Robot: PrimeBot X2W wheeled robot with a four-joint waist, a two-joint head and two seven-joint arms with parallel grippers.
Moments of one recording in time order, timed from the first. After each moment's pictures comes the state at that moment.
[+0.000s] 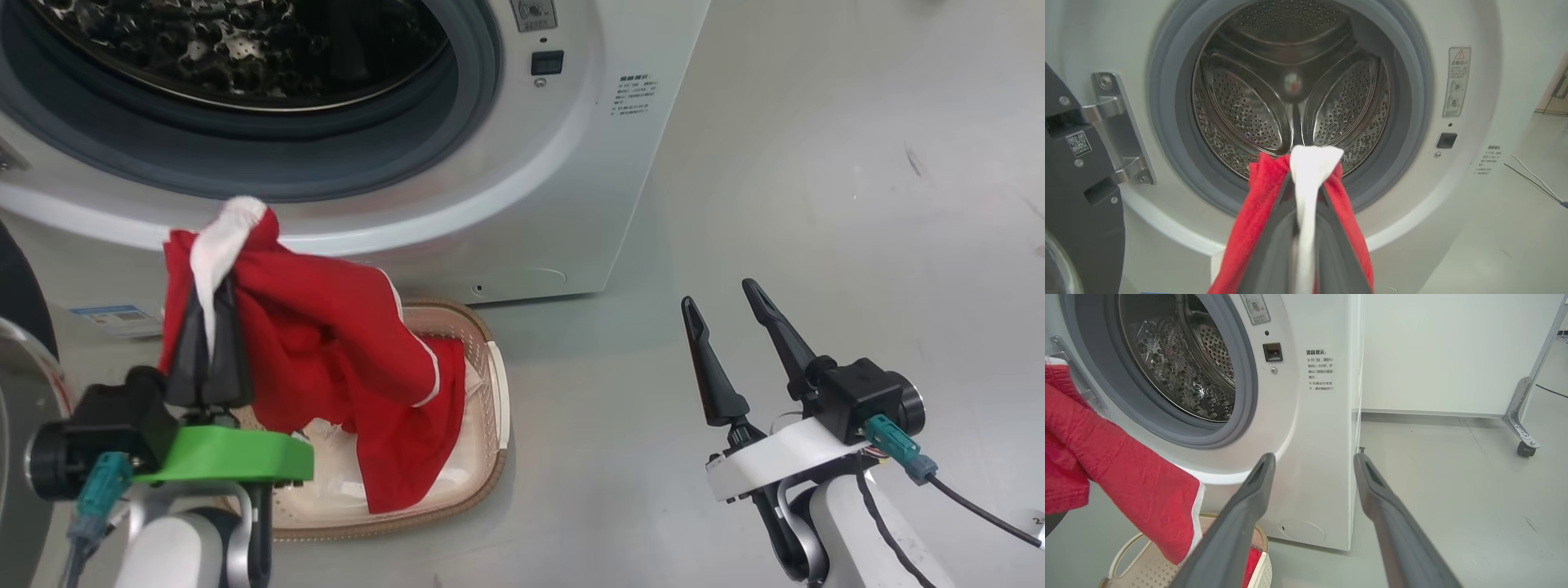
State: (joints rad) left arm -0.13 0.07 -0.13 -0.15 -0.30 0.09 -0.12; right arm -0.16 -0.06 0.31 0.16 0.28 0.03 -0.26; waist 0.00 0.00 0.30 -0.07
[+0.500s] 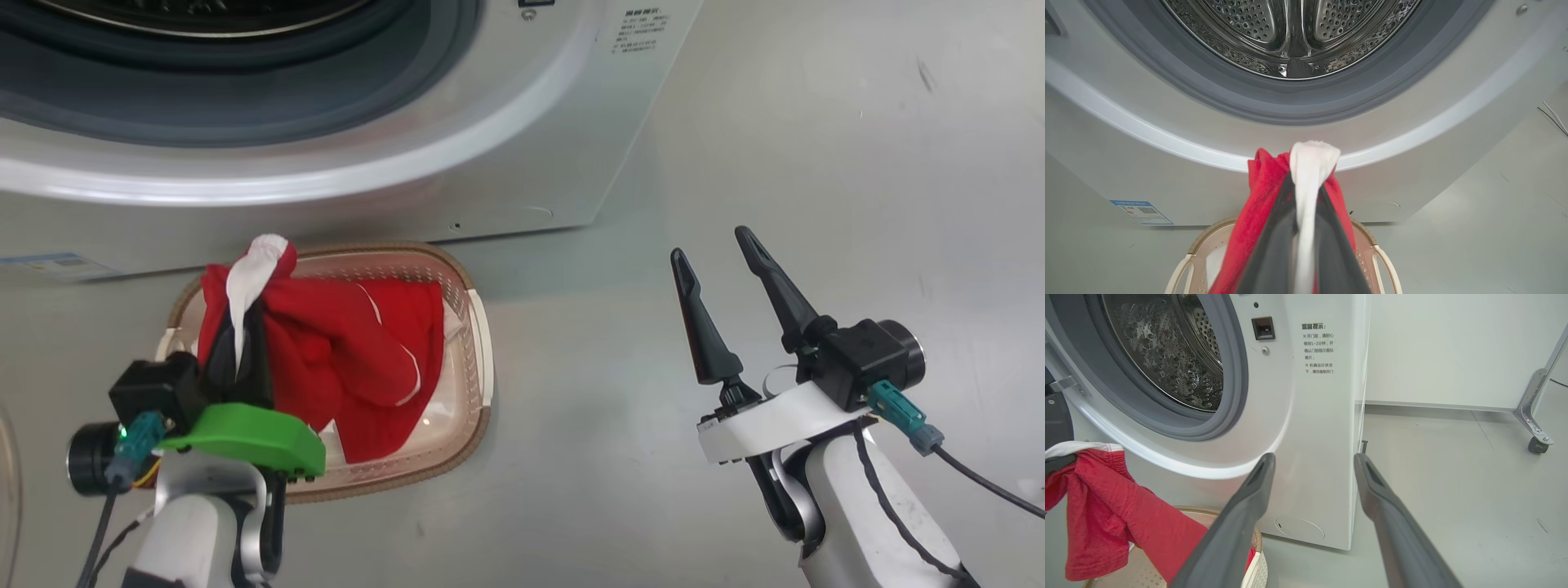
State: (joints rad) left arm -0.18 0.06 -0.16 0.08 -0.35 0.08 -0.07; right arm -0.23 -0.06 0.33 0.11 0.26 0.04 -0.26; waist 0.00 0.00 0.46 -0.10
